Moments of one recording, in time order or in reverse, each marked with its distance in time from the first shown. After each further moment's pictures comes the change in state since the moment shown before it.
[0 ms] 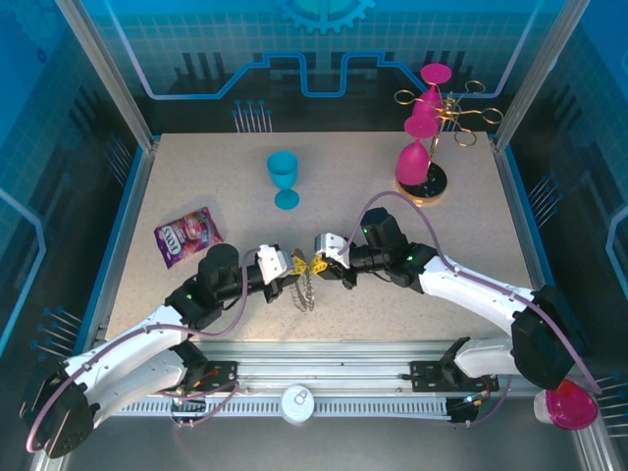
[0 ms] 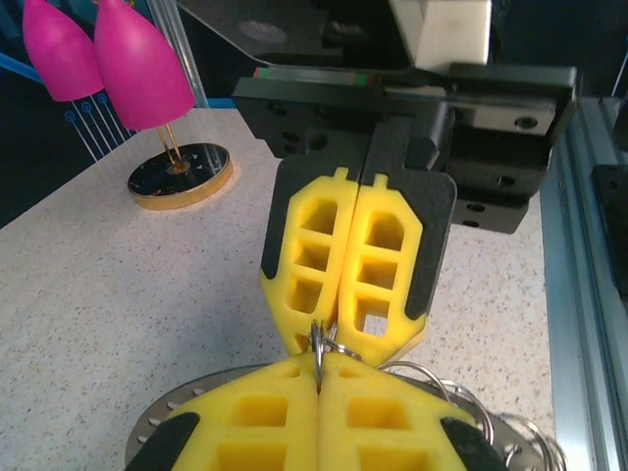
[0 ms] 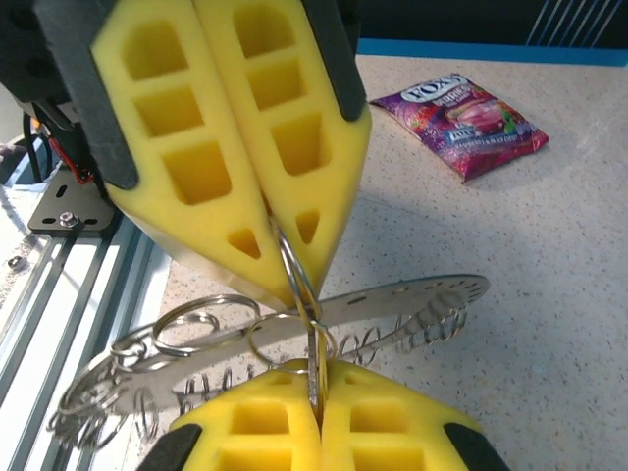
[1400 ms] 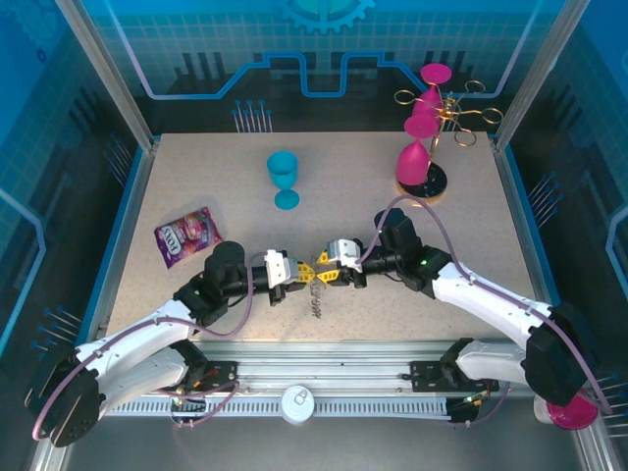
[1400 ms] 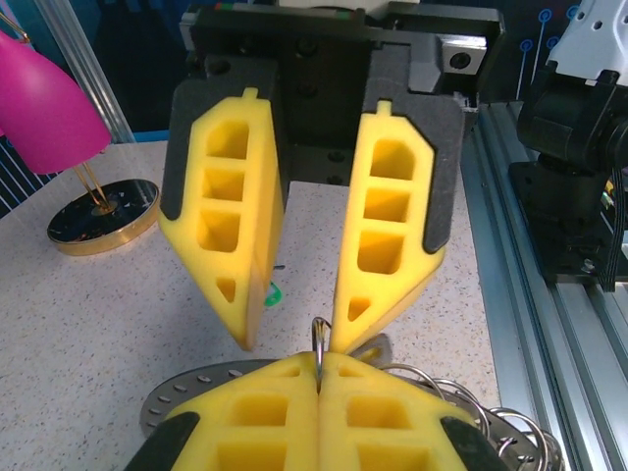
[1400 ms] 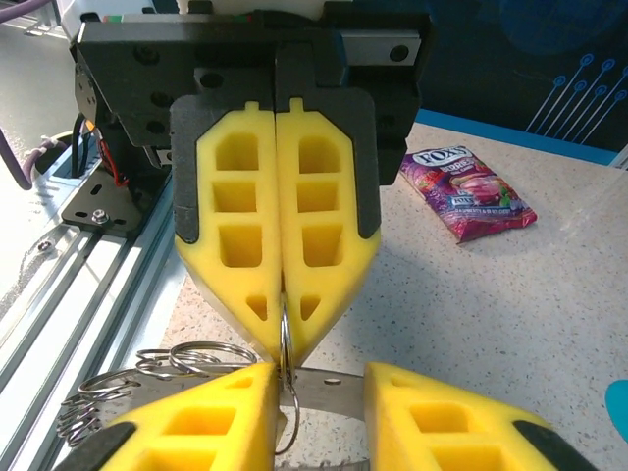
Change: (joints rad) left arm 0.000 0.087 -0.002 0.080 0.174 0.063; right arm -0.045 -0.092 -0.052 0.030 -0.139 -0.124
